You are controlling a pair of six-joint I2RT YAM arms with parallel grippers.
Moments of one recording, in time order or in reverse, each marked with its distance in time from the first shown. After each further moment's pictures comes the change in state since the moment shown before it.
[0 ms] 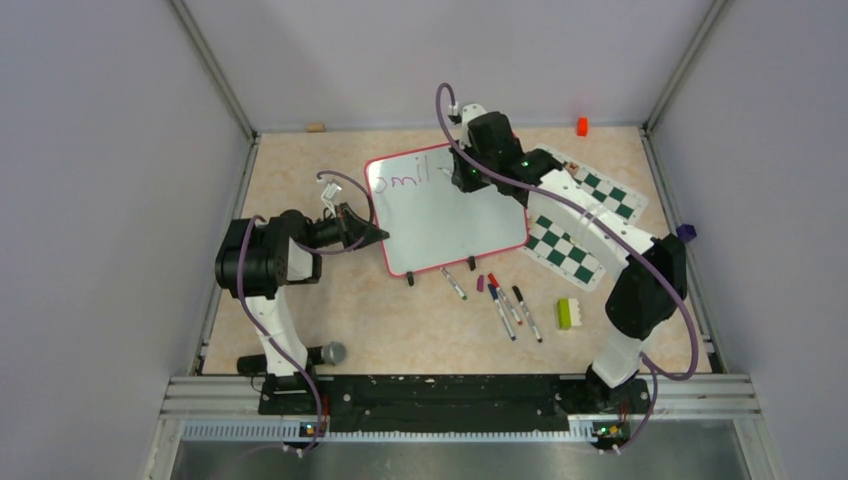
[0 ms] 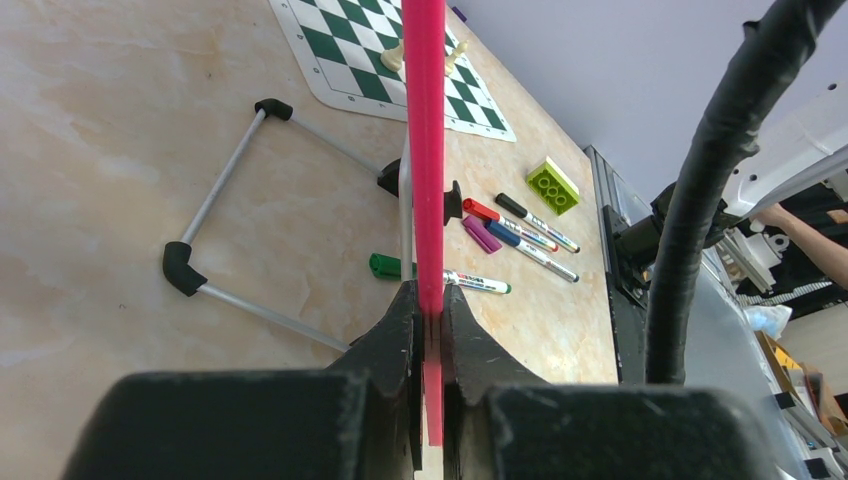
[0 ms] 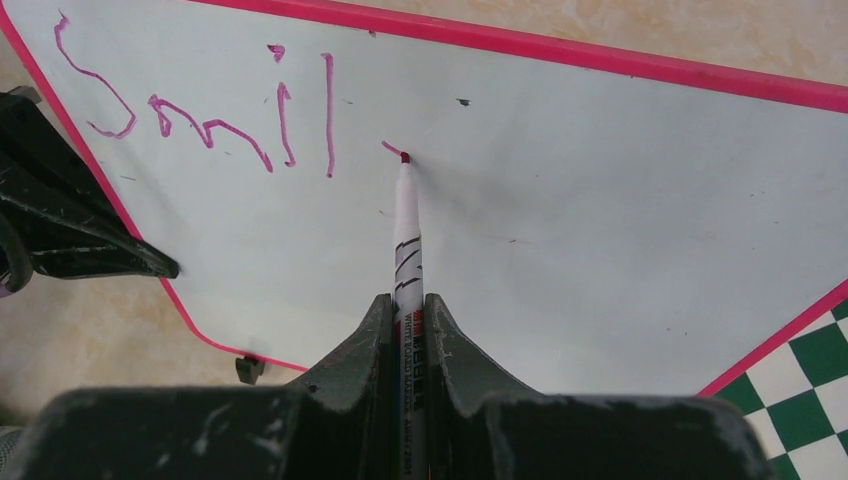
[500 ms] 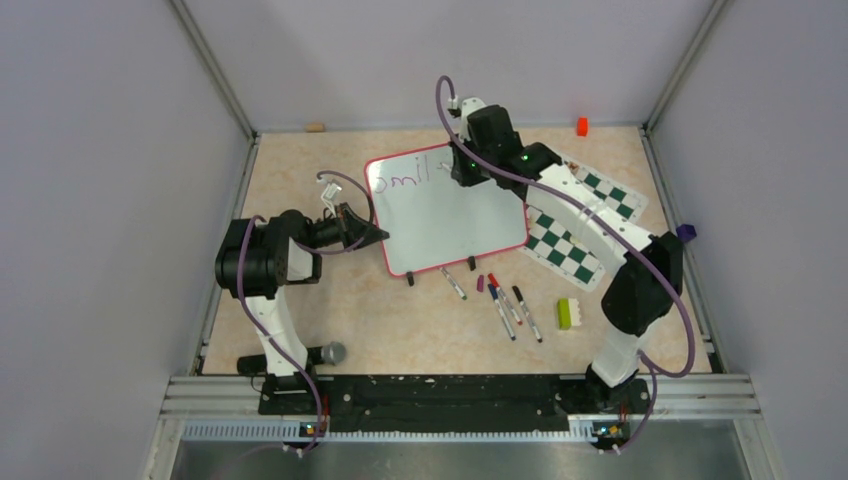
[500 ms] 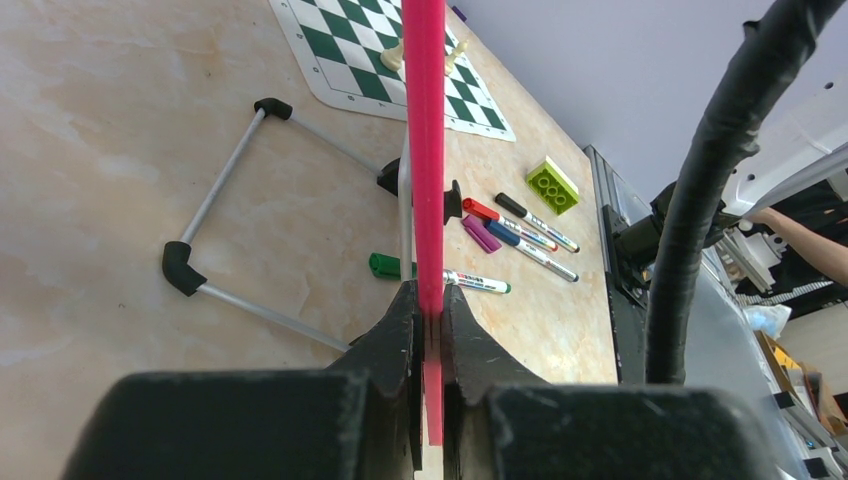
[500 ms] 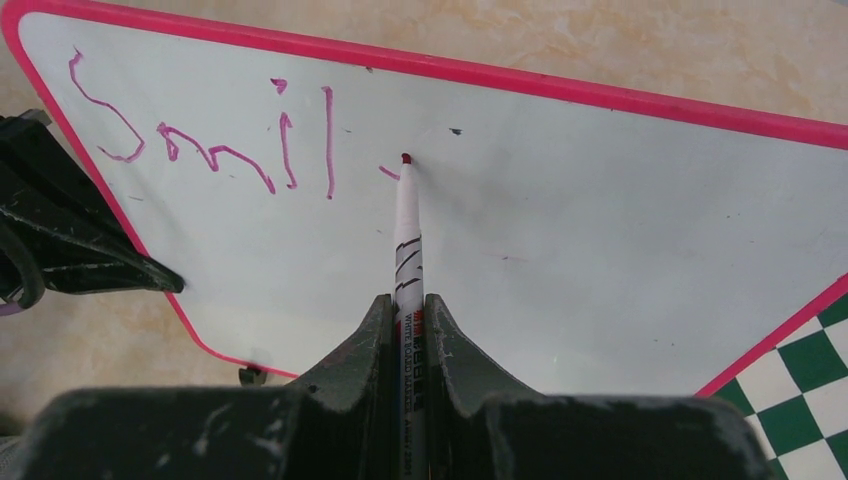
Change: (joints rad) left arm 0.000 0.000 0.000 -0.001 0.000 0.000; right arm -0.006 0.026 0.061 -0.029 0.003 0.000
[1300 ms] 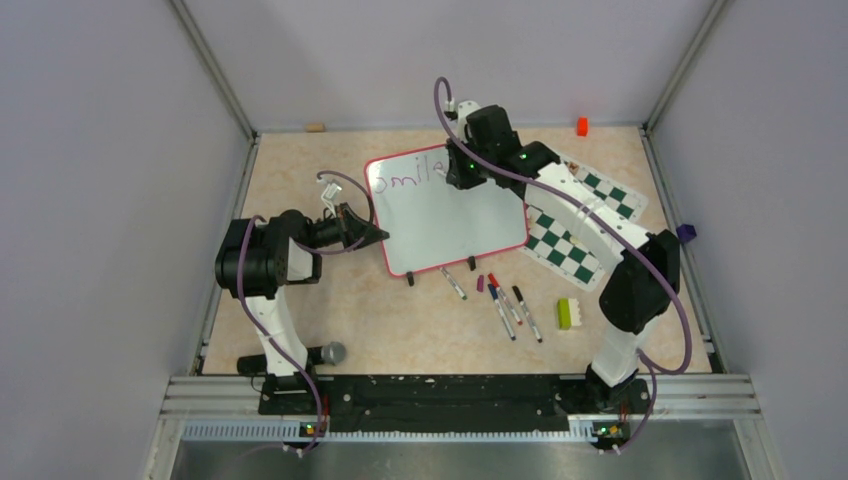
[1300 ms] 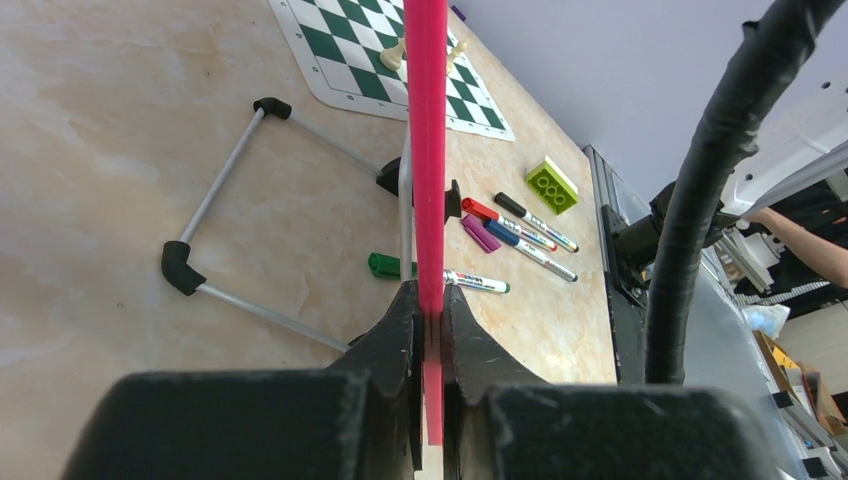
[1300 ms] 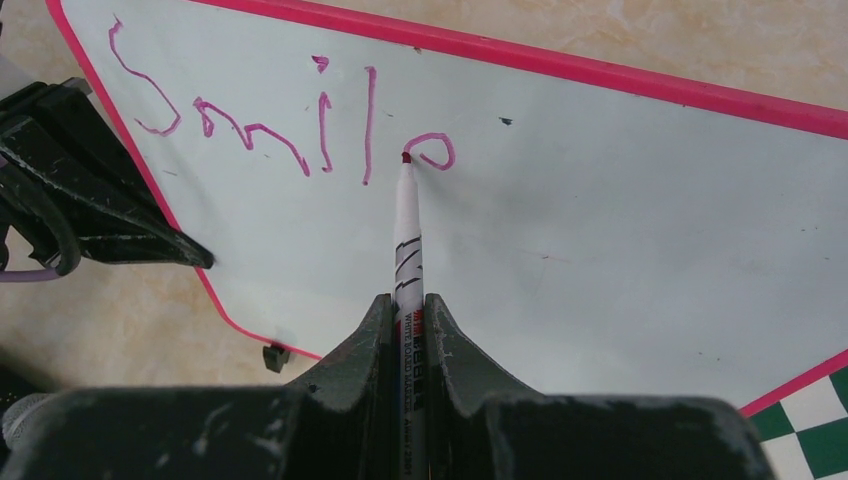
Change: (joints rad) left arm 0.000 0.000 0.000 0.000 0.001 -0.002; right arm -0.004 0.019 0.016 -0.019 -0.089 0.000
